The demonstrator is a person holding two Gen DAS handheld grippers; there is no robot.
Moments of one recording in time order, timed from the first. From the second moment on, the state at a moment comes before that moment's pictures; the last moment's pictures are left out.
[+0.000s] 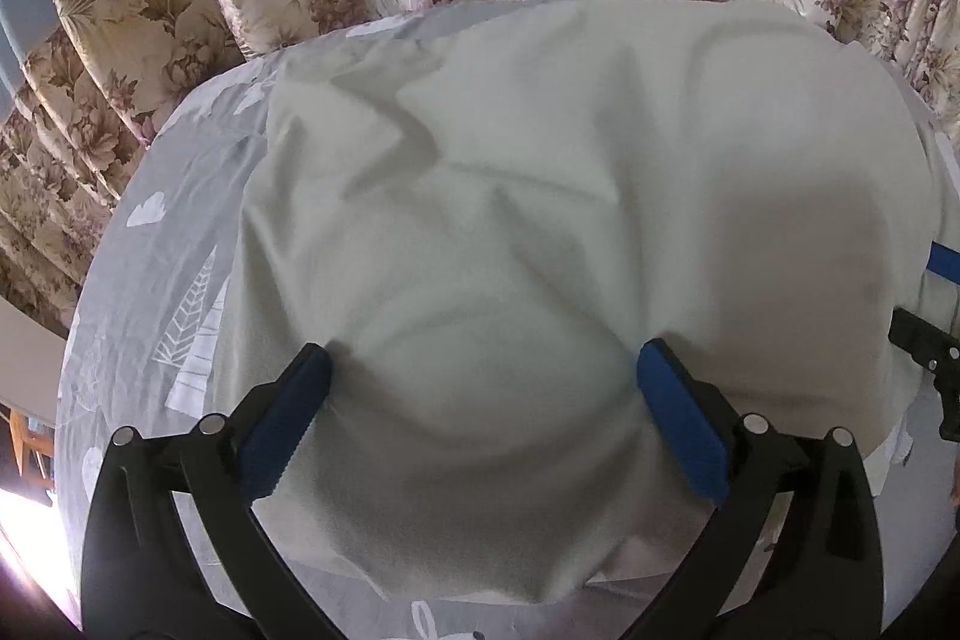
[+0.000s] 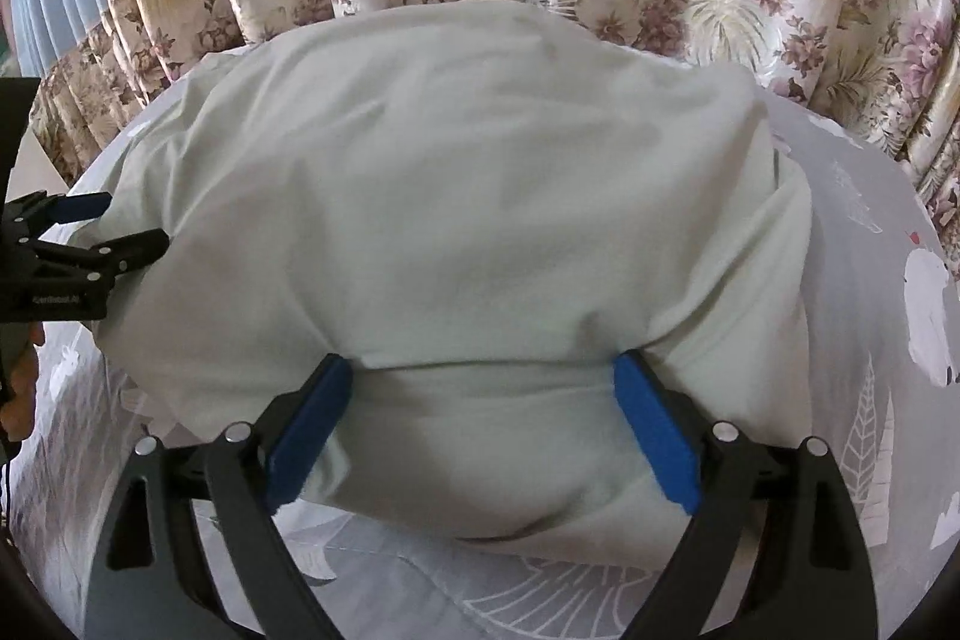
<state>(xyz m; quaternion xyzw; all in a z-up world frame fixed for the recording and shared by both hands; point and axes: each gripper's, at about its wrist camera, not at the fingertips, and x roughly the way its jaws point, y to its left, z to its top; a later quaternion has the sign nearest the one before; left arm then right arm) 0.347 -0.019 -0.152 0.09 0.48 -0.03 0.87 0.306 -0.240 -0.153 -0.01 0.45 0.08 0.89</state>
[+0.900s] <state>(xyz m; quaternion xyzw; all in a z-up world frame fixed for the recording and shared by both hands) 0.346 -0.049 -0.099 0.07 0.45 -0.08 0.89 0.301 -0.334 -0.064 0.13 0.34 0.05 0.93</state>
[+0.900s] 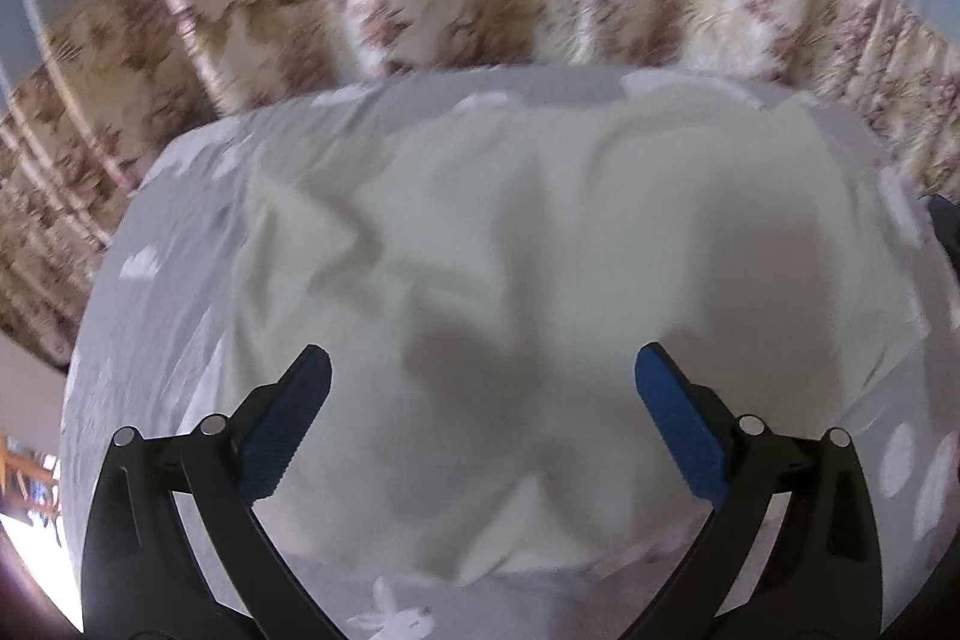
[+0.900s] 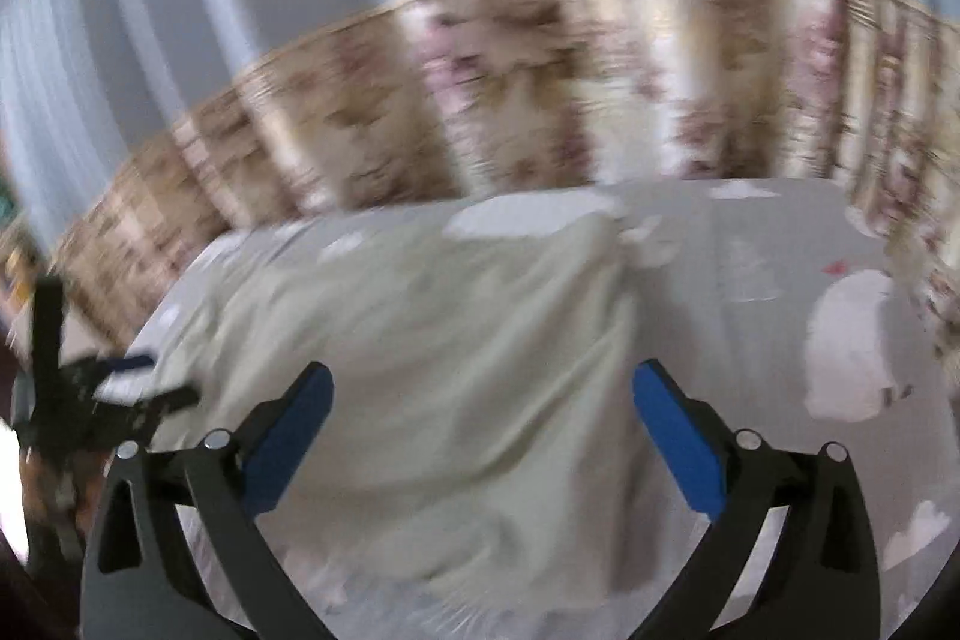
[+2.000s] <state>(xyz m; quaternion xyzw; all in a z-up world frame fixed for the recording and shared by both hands) 0.460 -0.098 -0.134 0.07 0.57 -0.06 0.82 0.433 -0.287 -0.118 0.07 0.49 0.03 0.87</state>
